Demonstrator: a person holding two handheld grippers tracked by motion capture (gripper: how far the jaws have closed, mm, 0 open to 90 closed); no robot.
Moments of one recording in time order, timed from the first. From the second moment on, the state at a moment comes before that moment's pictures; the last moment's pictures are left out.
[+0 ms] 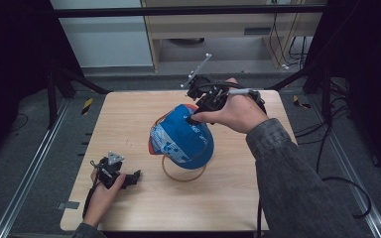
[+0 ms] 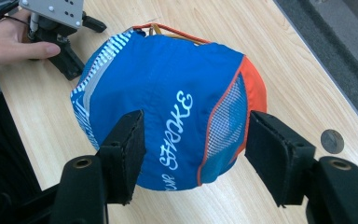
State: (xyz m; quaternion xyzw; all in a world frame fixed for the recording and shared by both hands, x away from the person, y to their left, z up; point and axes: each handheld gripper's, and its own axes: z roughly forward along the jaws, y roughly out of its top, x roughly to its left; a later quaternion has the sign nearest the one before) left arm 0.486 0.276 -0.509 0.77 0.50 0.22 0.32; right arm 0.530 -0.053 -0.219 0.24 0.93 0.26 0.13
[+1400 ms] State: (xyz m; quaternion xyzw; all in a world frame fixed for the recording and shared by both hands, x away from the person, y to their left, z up) left arm 0.486 0.276 -0.509 0.77 0.50 0.22 0.32; right arm 0.511 -0.140 -0.253 0.30 0.90 0.30 0.13
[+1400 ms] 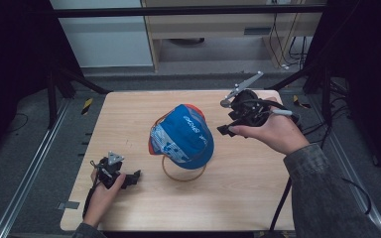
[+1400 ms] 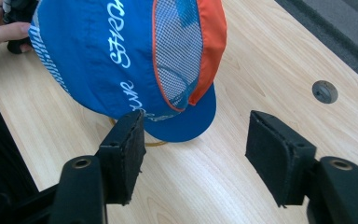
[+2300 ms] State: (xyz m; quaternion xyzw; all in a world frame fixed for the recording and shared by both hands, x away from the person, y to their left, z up) left arm 0.486 0.276 -0.509 0.78 0.50 0.22 0.32; right arm 0.497 -0.186 -0.298 0.34 0.85 0.35 0.18
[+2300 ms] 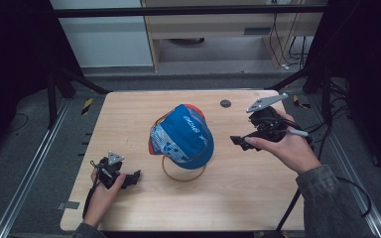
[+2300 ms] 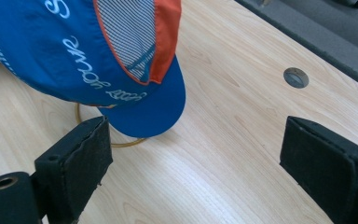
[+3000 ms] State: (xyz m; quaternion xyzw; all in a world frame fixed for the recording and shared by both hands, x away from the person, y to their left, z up) left arm 0.486 0.276 -0.509 0.78 0.50 0.22 0.32; right arm 0.485 -0.214 -0.349 0.36 0.84 0.36 0.17
